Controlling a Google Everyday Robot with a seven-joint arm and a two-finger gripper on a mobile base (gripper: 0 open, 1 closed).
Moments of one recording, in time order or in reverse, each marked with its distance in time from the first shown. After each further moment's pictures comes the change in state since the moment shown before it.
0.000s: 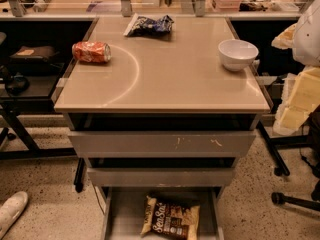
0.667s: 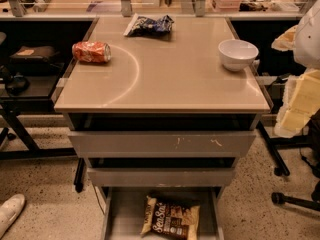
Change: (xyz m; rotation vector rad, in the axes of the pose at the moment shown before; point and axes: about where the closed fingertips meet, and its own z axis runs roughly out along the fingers) arm -0.001 0.005 0.000 -0.011 -0.006 -0.008
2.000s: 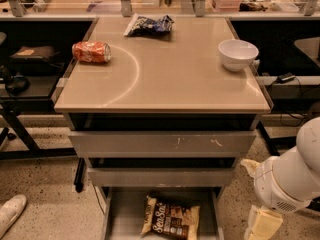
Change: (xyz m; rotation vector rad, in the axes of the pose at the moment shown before) arm 0.065 0.156 0.215 -0.195 -0.061 0.031
